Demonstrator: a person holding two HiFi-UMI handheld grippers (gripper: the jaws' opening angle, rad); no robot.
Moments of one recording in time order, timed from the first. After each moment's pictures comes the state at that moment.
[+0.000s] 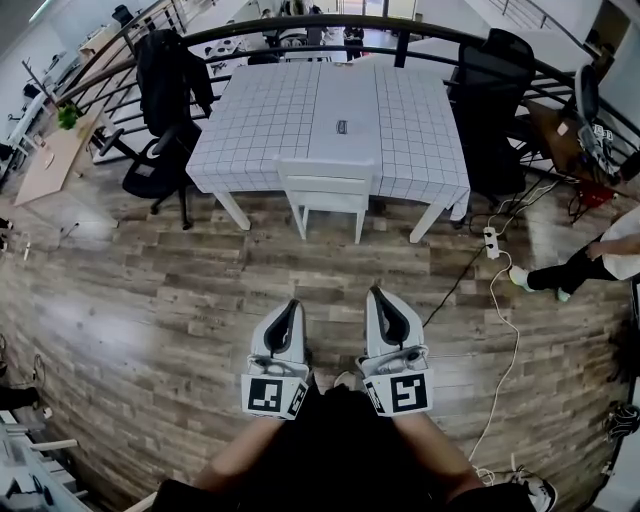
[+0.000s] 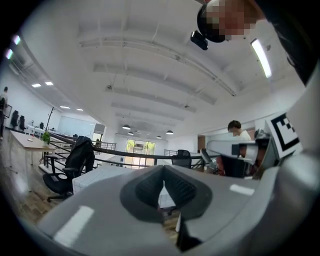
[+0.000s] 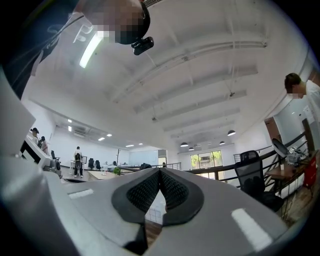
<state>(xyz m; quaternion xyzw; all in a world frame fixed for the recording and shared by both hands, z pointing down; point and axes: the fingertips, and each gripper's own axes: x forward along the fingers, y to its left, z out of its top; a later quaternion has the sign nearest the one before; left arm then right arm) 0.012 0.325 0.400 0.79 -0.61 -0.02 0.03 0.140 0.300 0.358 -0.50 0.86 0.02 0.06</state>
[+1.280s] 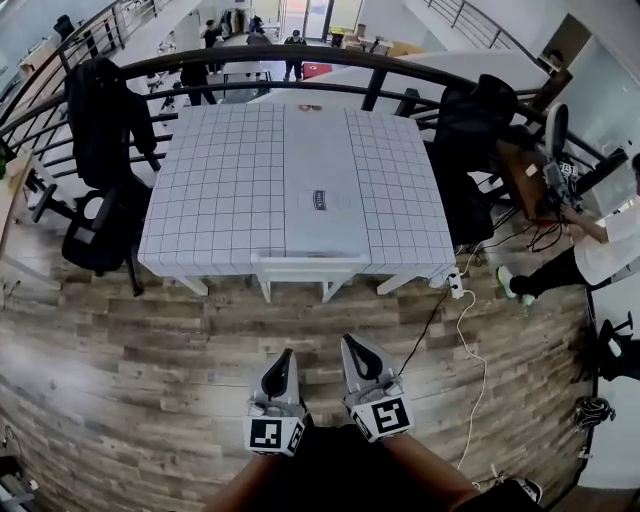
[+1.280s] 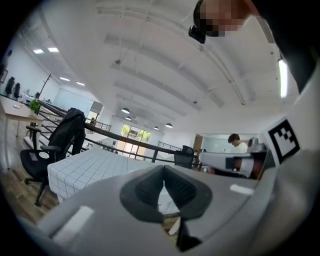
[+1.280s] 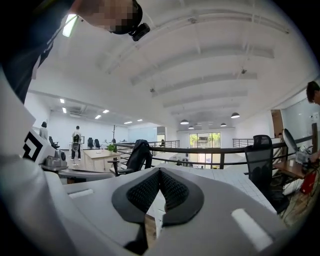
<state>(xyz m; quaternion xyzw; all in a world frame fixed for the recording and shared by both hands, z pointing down) -0.097 0.060 0.455 0.81 -0.56 -0.03 0.14 0.006 0.038 0.427 -0.50 0.86 -0.04 -0.07</state>
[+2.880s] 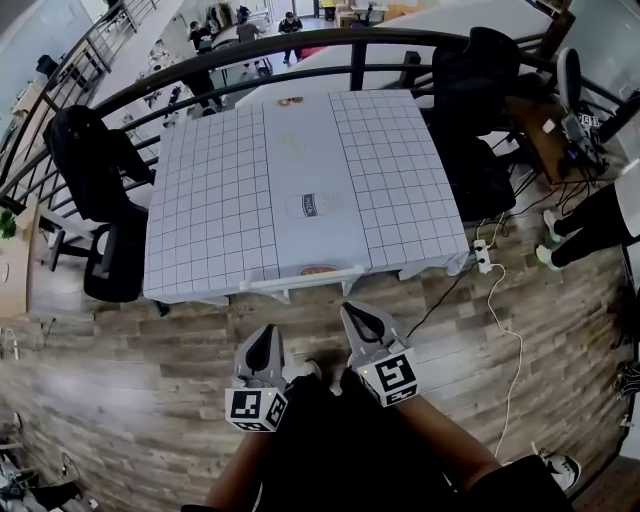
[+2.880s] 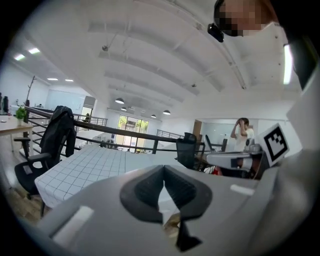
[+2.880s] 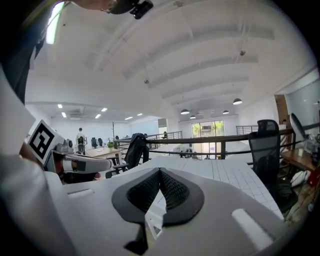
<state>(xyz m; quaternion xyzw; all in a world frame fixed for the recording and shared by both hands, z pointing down) -0.060 -0.076 0.470 0.82 -0.55 0.06 0.15 0.082 -0.097 0.464 -0.47 0.87 -0.10 -0.10</state>
